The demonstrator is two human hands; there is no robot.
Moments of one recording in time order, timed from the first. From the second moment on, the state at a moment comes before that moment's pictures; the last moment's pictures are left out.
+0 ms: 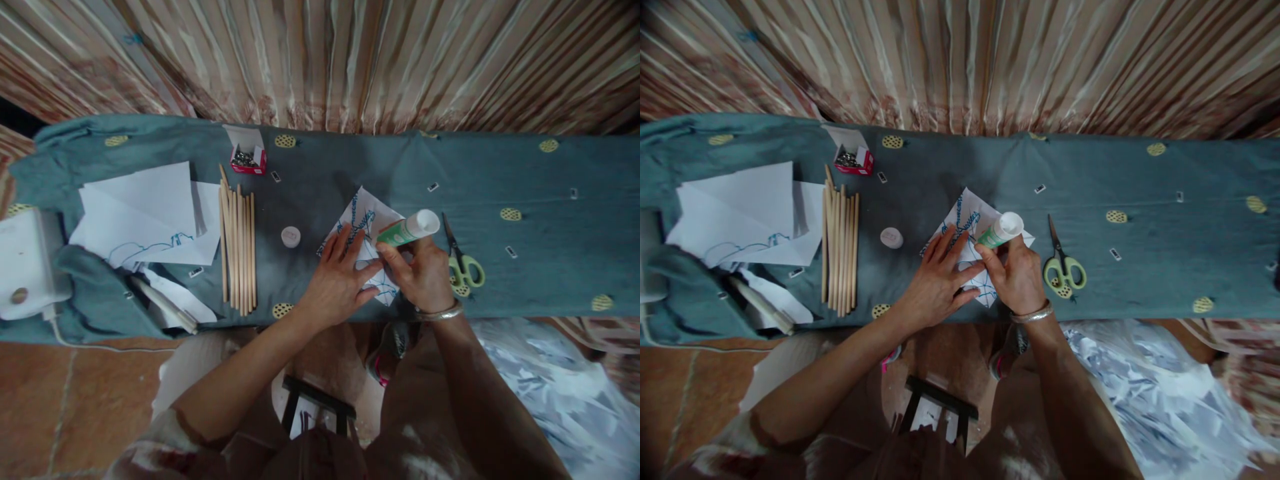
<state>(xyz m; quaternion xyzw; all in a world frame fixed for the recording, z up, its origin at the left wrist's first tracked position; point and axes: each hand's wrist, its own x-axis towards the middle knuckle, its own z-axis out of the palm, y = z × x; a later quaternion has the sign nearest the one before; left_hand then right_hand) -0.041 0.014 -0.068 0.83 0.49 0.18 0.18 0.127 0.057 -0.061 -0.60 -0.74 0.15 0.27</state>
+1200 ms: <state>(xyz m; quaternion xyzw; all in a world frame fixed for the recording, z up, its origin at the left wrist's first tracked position) -0.040 0.014 -0.067 0.83 0.50 0.17 0.18 0.117 0.053 -0.053 -0.55 -0.78 0.18 0.25</state>
